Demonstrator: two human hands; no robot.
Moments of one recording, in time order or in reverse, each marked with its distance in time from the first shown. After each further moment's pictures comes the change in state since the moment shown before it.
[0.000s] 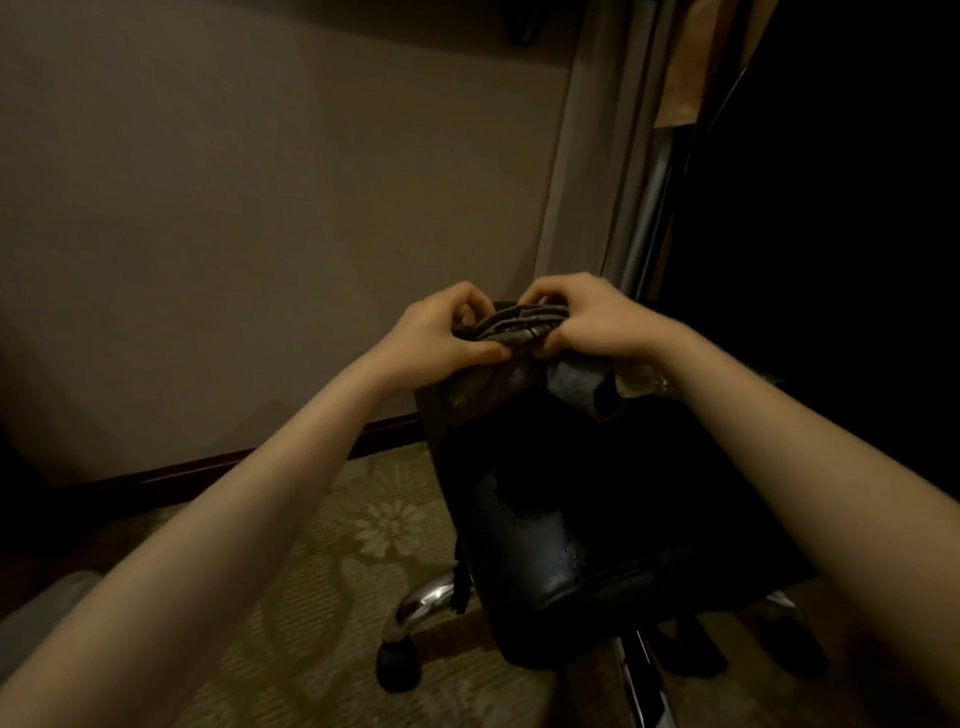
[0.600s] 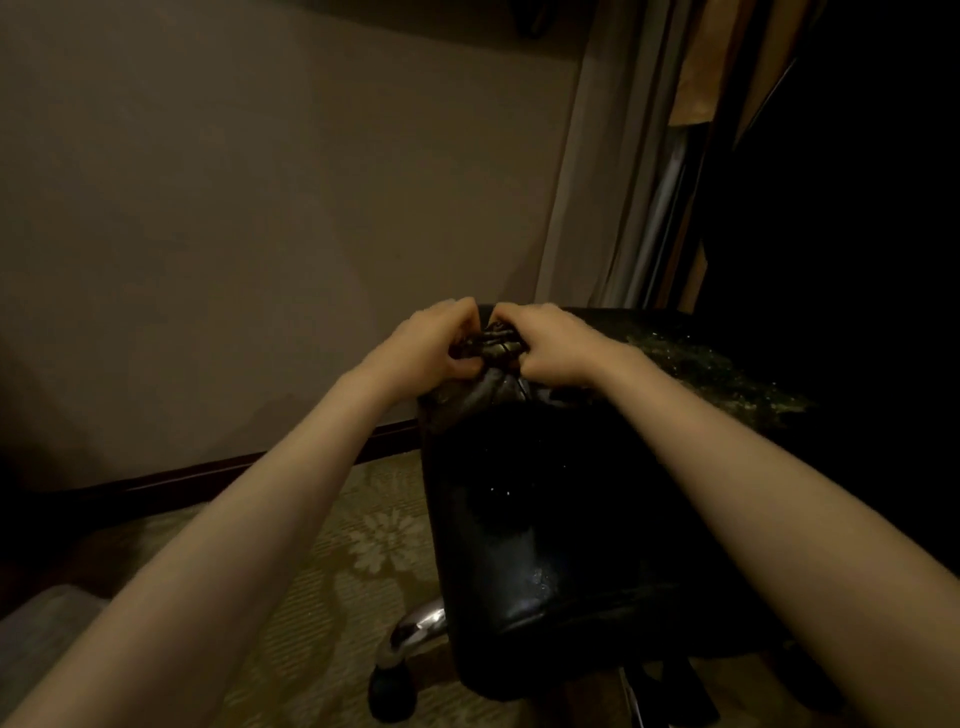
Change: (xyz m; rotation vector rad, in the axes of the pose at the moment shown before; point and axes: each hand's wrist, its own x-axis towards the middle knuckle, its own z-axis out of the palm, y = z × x) left_hand 0.035 -0.043 0.013 0.320 -0.034 0.110; right_hand 0.048 0.016 0.036 -0.292 -0.049 -0.073
